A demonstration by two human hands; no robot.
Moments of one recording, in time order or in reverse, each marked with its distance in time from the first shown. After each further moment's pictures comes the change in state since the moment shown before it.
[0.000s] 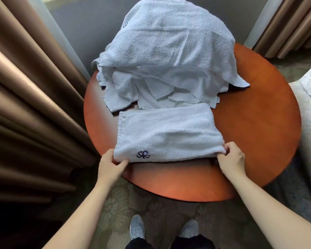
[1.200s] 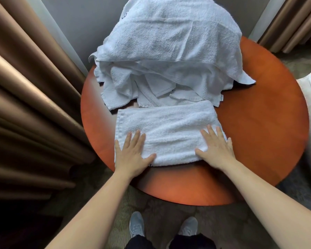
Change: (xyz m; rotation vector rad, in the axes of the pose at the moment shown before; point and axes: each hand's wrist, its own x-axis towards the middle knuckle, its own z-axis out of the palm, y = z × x) left_hand 0.028 0.033 0.052 0.964 -0.395 0.231; right_hand 0.026 -0.041 0.020 -0.638 -0.492 -0.235
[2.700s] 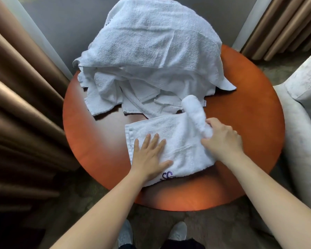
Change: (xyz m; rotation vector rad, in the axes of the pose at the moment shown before) left_hand 0.017 0.088 -0.002 0.001 -0.016 0.247; right_hand -0.032 -0.002 -0.091 0.101 0.250 0.152
